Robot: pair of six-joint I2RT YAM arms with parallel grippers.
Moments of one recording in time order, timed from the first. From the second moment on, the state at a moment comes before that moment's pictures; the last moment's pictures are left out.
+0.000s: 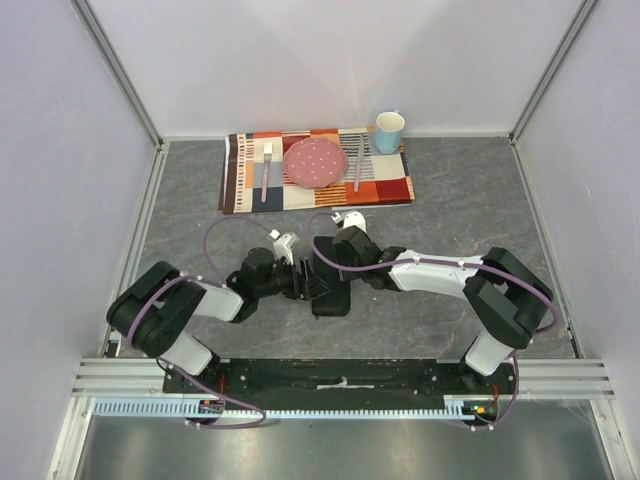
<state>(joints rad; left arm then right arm) -0.61 1.50 0.32 0.67 0.40 -0.62 0.88 1.67 0.91 -0.11 0.31 0.47</state>
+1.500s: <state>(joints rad) -0.60 1.30 0.35 0.42 0.56 -0.65 0.86 1.34 0.77 -0.21 0.16 0.43</state>
